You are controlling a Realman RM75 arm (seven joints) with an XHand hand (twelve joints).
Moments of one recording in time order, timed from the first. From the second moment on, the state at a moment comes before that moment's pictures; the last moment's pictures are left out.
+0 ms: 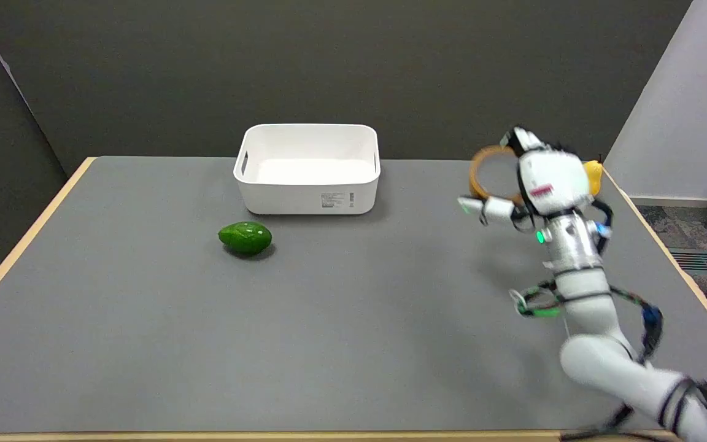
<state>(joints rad) -0.04 -0.96 -1.91 1.36 1.15 0.93 -0.43</state>
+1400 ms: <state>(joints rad) 0.88 -1.40 -2.26 0.50 1.00 0.54 -0.02</state>
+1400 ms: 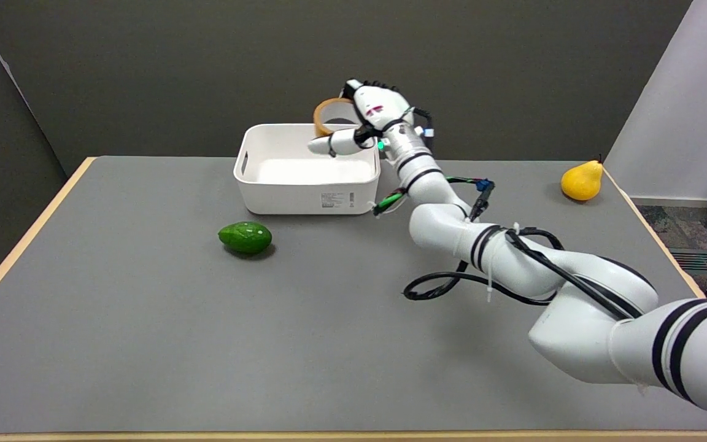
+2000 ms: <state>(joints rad) 0.85 -1.44 -2.28 0.53 1.07 0.39 0.02</state>
